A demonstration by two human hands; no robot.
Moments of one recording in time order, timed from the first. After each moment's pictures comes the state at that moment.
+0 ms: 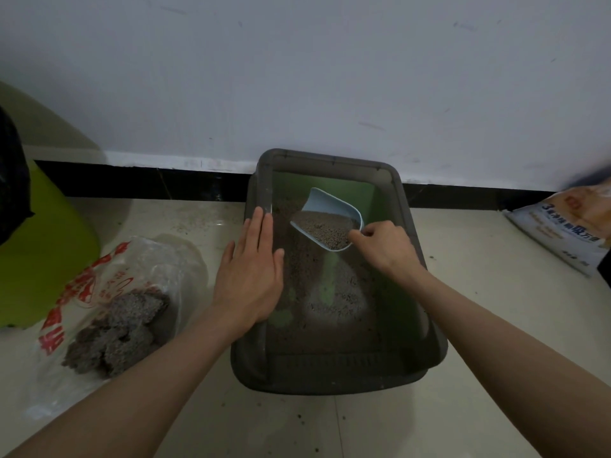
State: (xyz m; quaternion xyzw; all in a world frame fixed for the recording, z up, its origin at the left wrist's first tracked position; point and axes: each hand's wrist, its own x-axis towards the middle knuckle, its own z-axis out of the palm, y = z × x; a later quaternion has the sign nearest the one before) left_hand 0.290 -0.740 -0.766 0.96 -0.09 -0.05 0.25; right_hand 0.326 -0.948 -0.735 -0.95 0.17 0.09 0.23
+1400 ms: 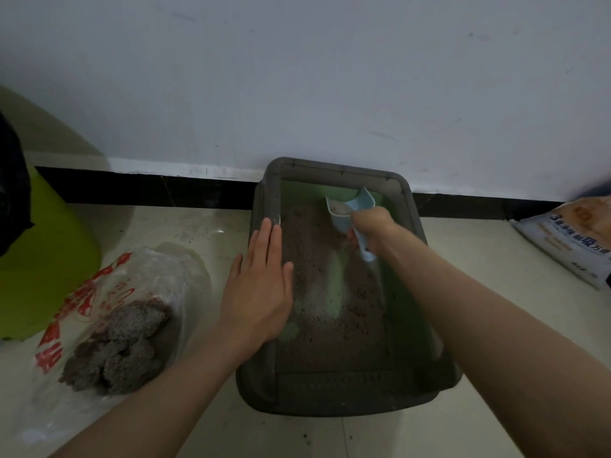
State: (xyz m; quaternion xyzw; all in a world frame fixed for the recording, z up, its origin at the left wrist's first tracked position) left_hand 0.290 -0.739 -0.769 0.96 -0.09 -0.05 0.28; right_hand 0.390 -0.916 -0.732 -0.81 0.36 0.14 0.44
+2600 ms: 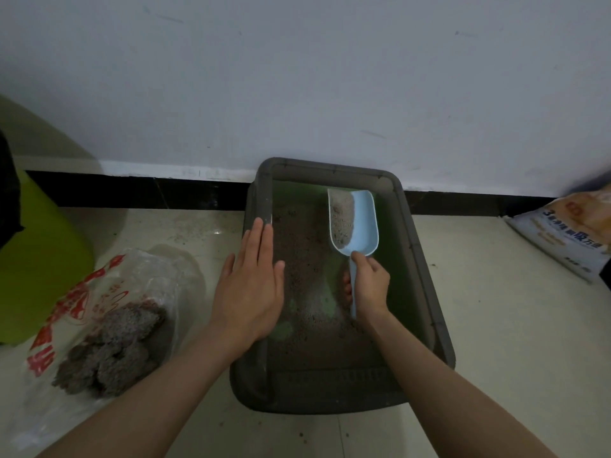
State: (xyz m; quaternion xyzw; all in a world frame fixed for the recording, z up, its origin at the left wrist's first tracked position) left_hand 0.289 -0.740 -0.768 0.96 -0.09 -0.05 0.27; right_hand 0.298 -0.914 -0.777 -0.69 0.37 -0.02 0.62
